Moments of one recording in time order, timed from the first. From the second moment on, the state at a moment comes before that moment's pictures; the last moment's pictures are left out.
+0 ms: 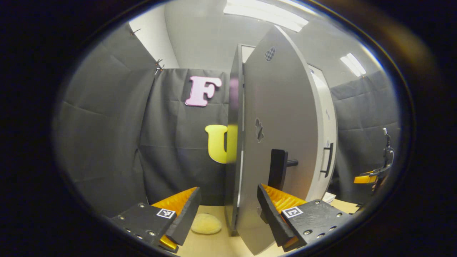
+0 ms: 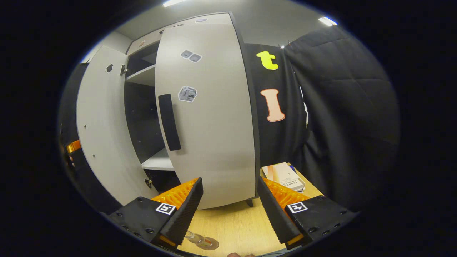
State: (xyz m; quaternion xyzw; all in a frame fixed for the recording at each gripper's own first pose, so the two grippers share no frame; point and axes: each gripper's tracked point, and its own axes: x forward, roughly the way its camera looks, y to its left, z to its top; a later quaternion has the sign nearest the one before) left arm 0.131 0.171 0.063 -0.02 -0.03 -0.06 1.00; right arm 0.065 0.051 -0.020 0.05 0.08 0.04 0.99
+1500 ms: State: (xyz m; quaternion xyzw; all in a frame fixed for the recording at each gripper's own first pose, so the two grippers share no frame) left arm 0.117 0.113 0.039 -0.04 -0.02 -0.07 1.00; right arm 0.041 -0.011 -0.001 0.02 0.05 -0.04 1.00
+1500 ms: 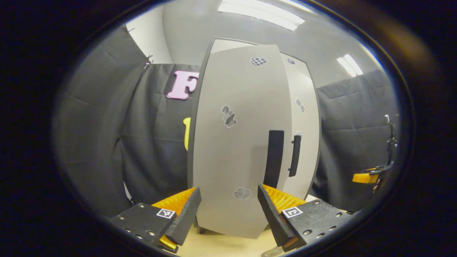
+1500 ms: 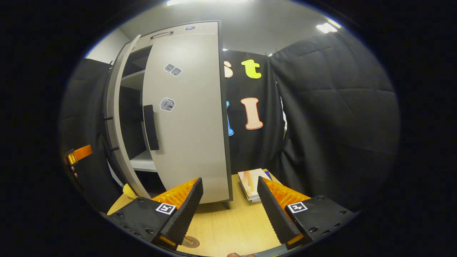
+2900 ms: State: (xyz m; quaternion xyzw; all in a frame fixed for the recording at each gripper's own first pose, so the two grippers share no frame) left arm 0.094 0.165 0.028 -0.03 -0.03 0.02 1.00; right arm 0.076 -0.014 -0.005 0.03 0.03 -0.07 1.00
